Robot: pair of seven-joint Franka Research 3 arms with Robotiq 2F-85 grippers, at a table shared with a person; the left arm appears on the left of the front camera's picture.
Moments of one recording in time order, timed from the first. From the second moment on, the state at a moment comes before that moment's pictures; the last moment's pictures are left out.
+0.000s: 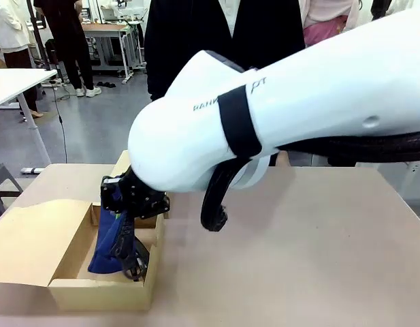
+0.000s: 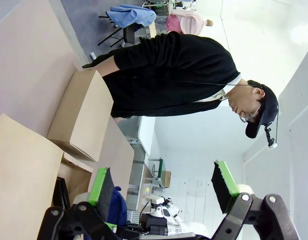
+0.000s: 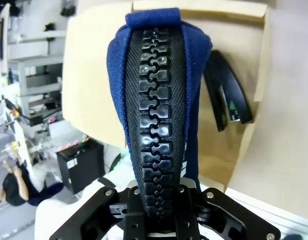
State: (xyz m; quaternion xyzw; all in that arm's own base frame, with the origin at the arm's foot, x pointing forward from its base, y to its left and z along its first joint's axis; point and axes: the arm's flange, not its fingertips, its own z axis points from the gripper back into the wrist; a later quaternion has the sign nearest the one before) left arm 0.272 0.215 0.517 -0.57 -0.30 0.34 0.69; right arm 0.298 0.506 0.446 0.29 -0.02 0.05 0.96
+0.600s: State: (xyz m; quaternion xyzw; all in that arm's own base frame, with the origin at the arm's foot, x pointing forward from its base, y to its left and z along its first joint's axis) left arm 0.272 0.215 0.517 -0.57 -0.30 0.34 0.69; right arm 0.331 0.561 0.427 0.26 0.01 0.00 0.97
